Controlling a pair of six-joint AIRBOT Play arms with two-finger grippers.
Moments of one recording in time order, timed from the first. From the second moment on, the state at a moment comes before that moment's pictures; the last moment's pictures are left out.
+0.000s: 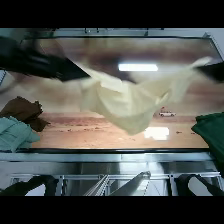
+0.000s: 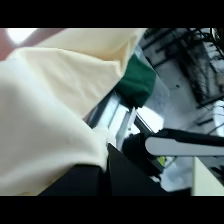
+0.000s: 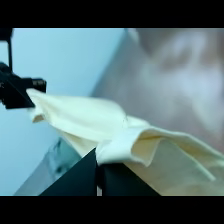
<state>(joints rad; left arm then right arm) -0.03 -1.21 1.54 -2.75 1.57 2.02 -0.55 -0.99 1.13 0.01 1.57 0.75</state>
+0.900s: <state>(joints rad) 0.37 -0.96 1.30 -2.76 1.52 2.03 -0.59 -0.82 1.22 -0.01 1.21 0.66</state>
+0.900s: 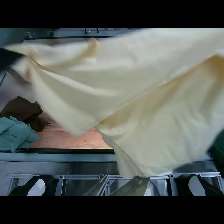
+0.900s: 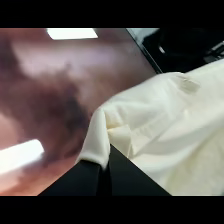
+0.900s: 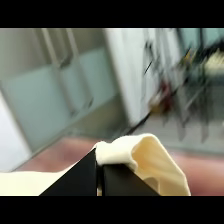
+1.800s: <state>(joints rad) 0.25 -1.67 1.24 -2.67 1.54 2.03 -0.36 -1.71 1.28 -0.43 1.26 0.97</state>
